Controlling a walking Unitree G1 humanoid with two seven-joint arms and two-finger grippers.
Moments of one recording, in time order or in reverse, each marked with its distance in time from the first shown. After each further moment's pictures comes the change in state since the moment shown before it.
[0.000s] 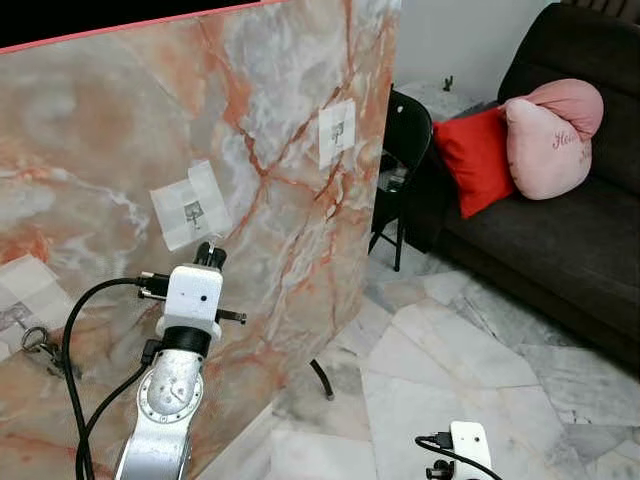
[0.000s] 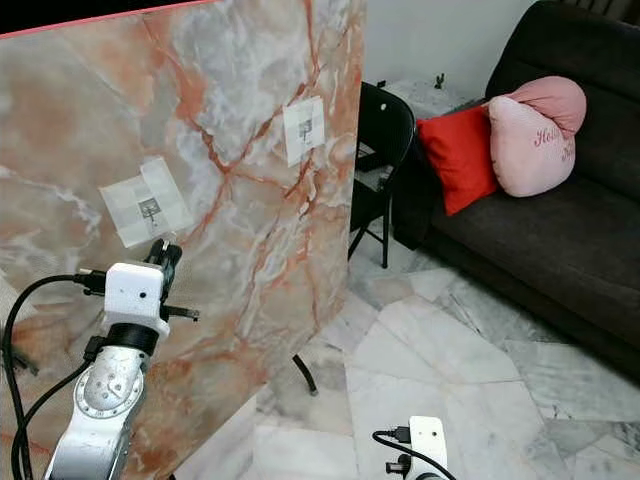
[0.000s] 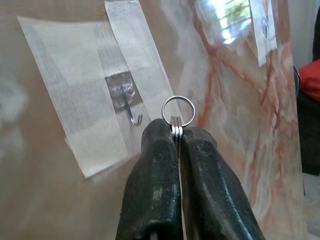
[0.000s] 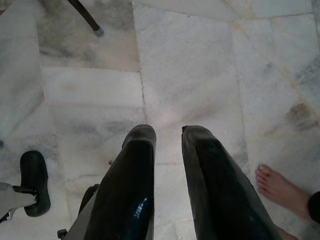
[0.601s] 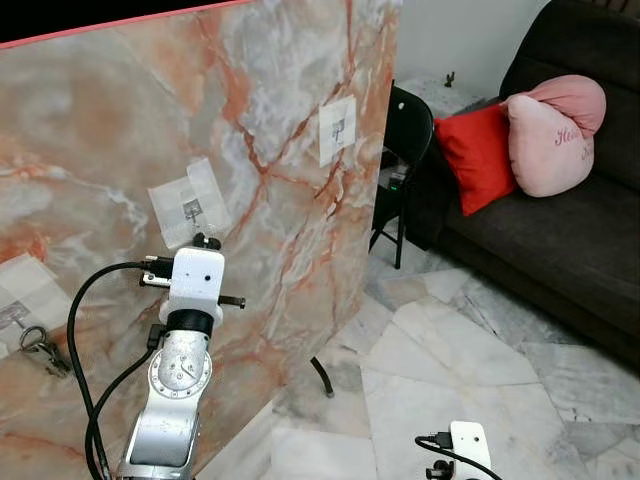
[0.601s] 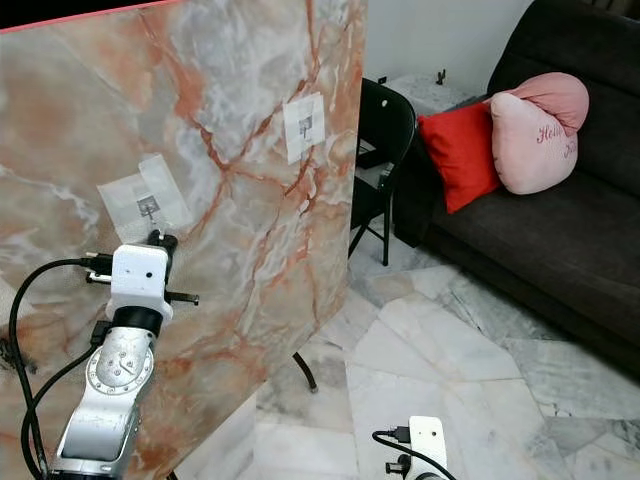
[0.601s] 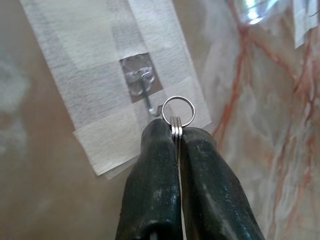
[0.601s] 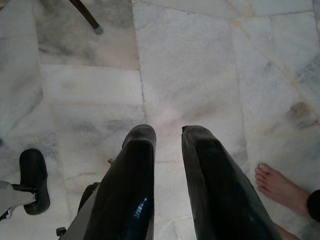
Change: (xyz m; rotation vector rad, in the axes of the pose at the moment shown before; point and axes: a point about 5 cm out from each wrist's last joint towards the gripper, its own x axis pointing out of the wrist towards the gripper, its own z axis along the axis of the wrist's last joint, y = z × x) left arm 0.012 0.003 -0.004 0.034 0.076 0.094; right arm 0.000 0.000 0.000 -0.004 0.004 0.000
